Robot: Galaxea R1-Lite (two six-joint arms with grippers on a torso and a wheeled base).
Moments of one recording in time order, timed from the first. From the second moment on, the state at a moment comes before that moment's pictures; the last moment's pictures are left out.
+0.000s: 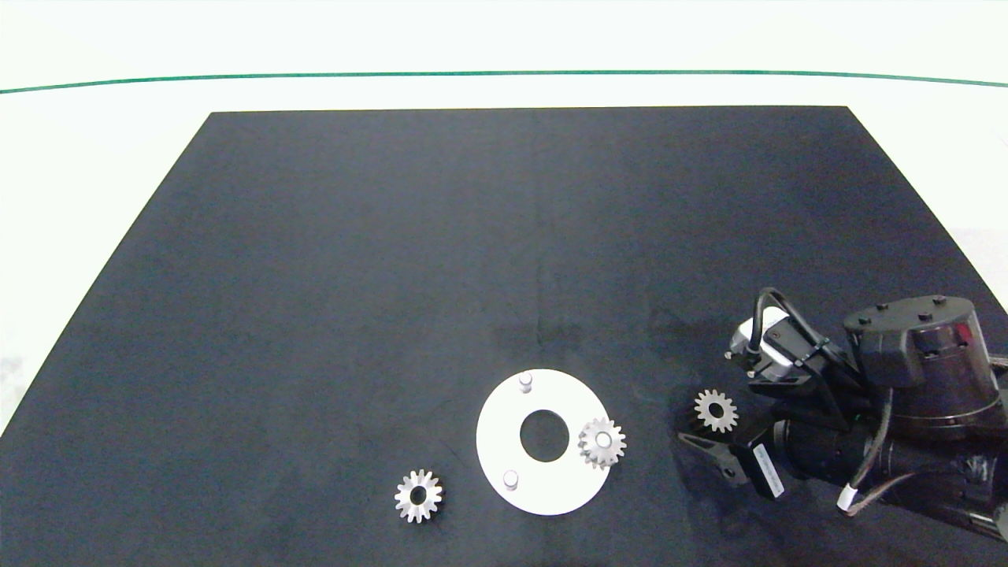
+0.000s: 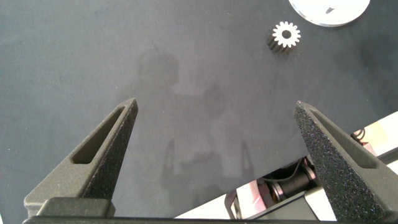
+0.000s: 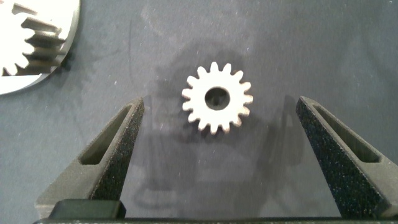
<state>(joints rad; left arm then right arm) -0.17 0.32 -0.50 0.45 -0.16 0.23 0.54 1.50 -0.66 -0.20 -0.19 -0.15</state>
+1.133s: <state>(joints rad) -0.17 0.32 -0.51 0.46 -0.16 0.23 0.53 1.54 -0.69 -0.20 -0.18 -0.14</state>
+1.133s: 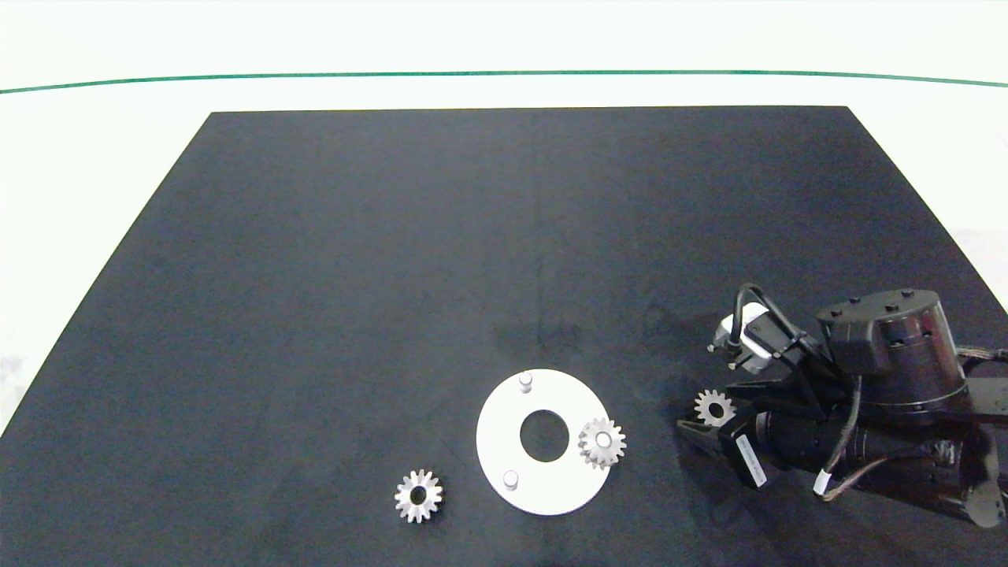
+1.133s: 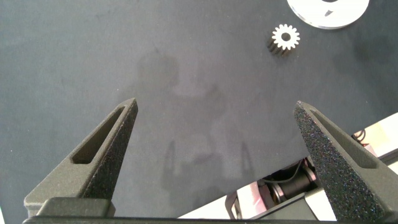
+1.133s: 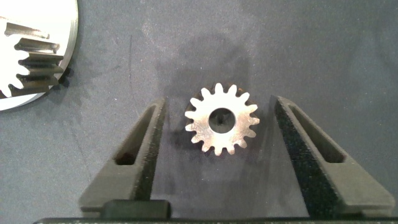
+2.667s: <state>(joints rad) -0.17 0.33 -0.51 0.46 -0.16 0.23 0.53 1.56 -0.69 -0.20 -0.18 -0.15</state>
